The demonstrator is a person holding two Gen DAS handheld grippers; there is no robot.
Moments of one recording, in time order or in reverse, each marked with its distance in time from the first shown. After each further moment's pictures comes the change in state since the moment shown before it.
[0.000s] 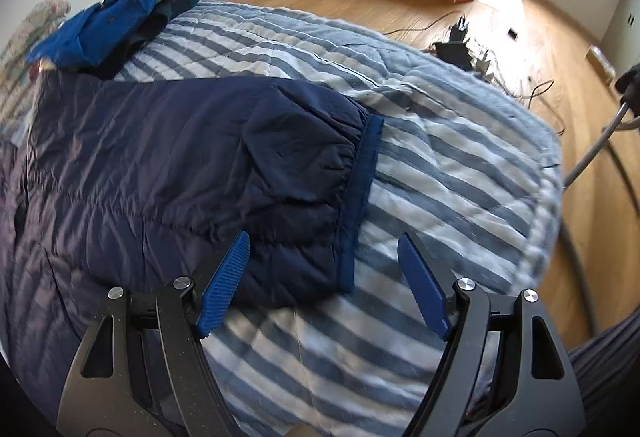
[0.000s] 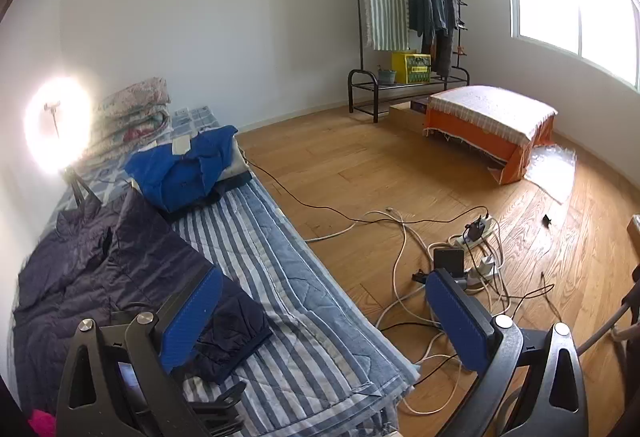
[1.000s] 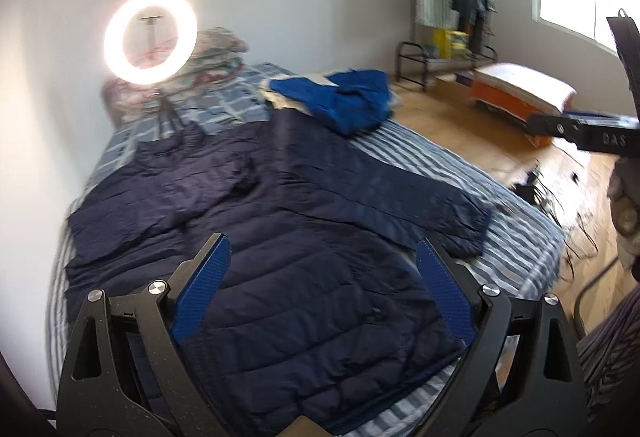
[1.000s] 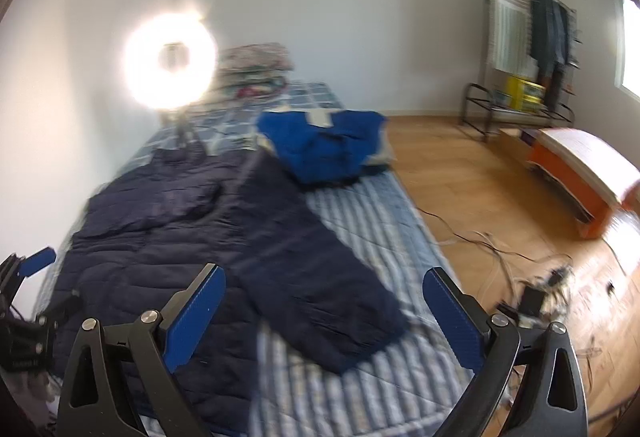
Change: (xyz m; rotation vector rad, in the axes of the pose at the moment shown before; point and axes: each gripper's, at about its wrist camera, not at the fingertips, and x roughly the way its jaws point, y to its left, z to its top) left arm -0.240 0.144 -0.136 -0.331 -0.417 0.239; right arm -0.015 0.120 -0.020 -0.261 0.029 0.244
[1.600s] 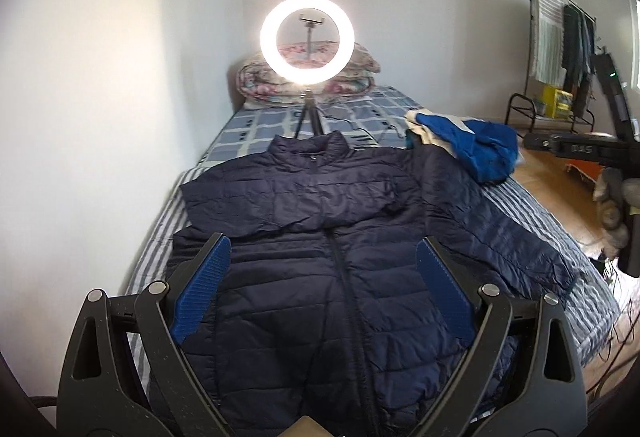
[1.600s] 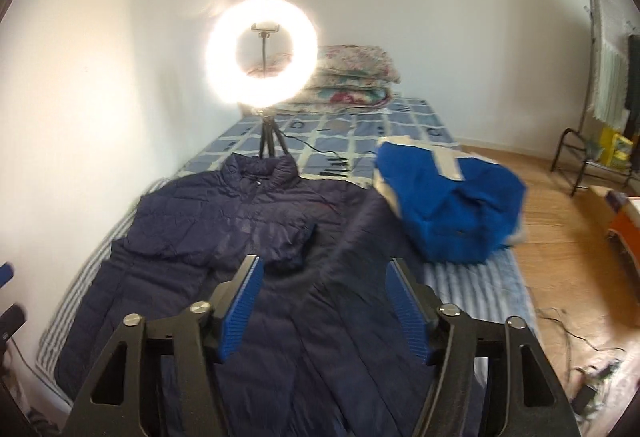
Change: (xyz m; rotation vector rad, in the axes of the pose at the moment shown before) left arm -0.070 0.136 -0.015 -0.269 -0.084 0.350; right arm 0.084 0.135 0.090 -0.206 -0.015 0.284
